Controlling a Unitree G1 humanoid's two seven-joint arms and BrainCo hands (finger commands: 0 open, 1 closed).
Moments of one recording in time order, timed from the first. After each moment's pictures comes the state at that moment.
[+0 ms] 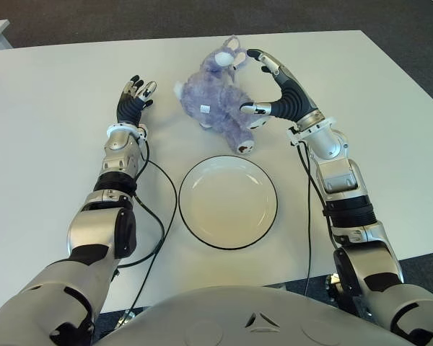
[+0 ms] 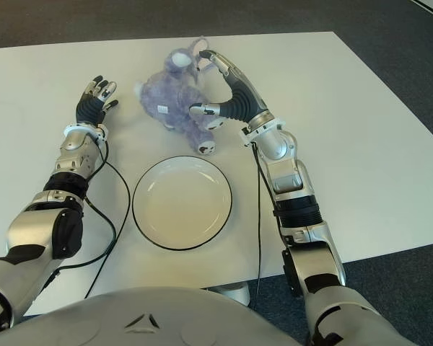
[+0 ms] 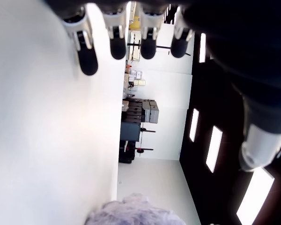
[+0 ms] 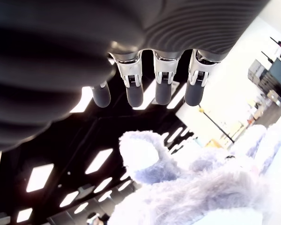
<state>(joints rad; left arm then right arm) -0.66 0.21 0.26 0.98 -0.18 -0.18 -0.07 -0.47 -0.34 0.14 0.07 -0.33 -0.20 0.20</state>
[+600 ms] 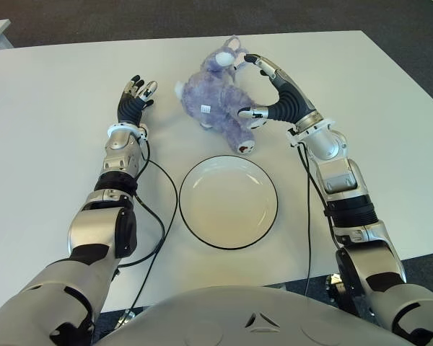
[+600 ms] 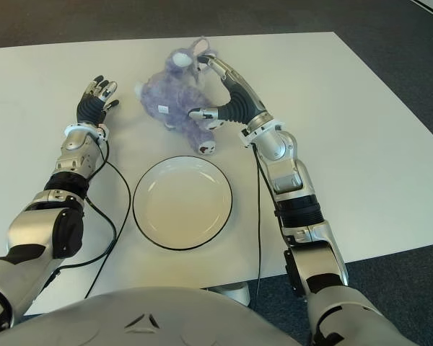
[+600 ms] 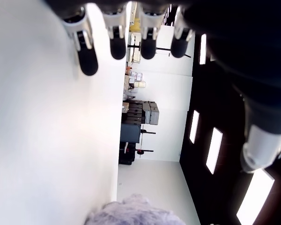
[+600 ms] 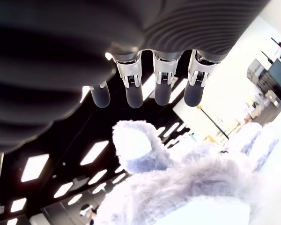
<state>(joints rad) -0.66 0.20 0.26 0.98 -0.18 -0.18 -0.07 -0.48 -0.36 0.17 0.09 -0.37 -0.20 0.20</state>
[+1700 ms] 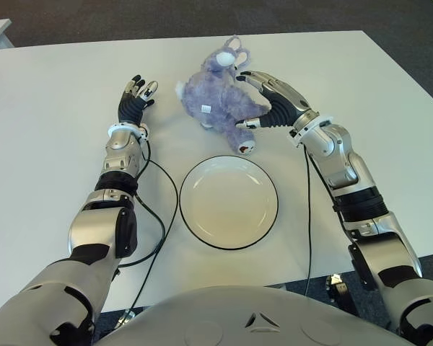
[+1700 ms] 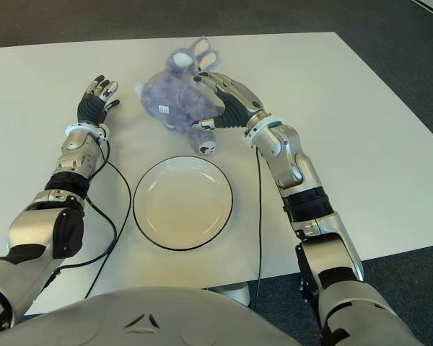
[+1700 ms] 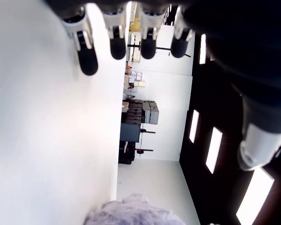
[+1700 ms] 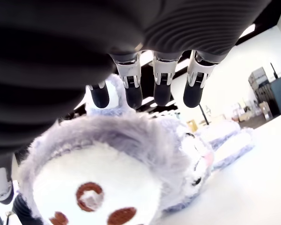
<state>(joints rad) -0.66 0.20 0.26 0.98 -0.18 -0.19 -0.07 -0.54 -0.46 0.27 0.13 -0.59 -0.19 0.24</state>
